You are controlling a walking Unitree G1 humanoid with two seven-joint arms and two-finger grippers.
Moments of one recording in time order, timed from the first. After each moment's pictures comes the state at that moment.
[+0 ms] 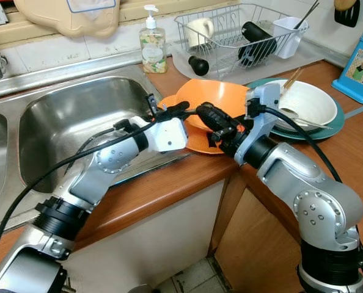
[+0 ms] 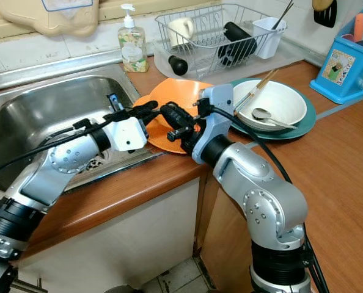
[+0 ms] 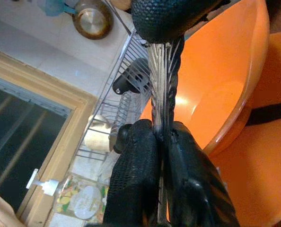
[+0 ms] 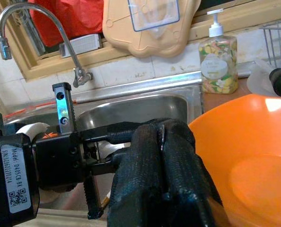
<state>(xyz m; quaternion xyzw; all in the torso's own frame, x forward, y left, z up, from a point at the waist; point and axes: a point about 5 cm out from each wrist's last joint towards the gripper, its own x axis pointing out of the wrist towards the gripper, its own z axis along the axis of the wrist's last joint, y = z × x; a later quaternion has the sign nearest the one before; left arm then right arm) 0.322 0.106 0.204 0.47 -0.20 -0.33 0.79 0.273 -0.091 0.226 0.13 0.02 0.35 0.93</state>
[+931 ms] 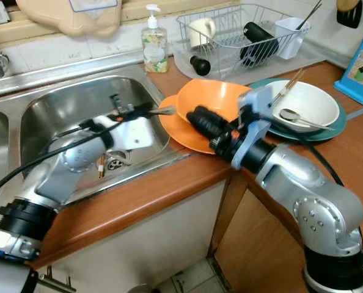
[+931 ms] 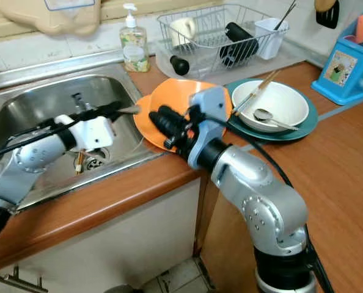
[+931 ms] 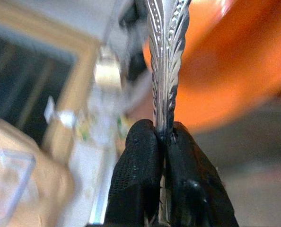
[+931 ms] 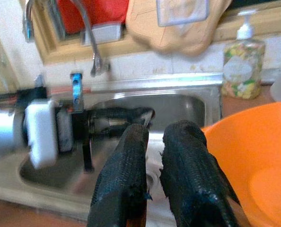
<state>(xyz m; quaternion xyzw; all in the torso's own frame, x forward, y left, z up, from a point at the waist) 0.332 0.177 0.190 0.53 -0.11 -0.27 0.79 0.262 -0.085 0.223 0.06 0.02 0.39 0.92</state>
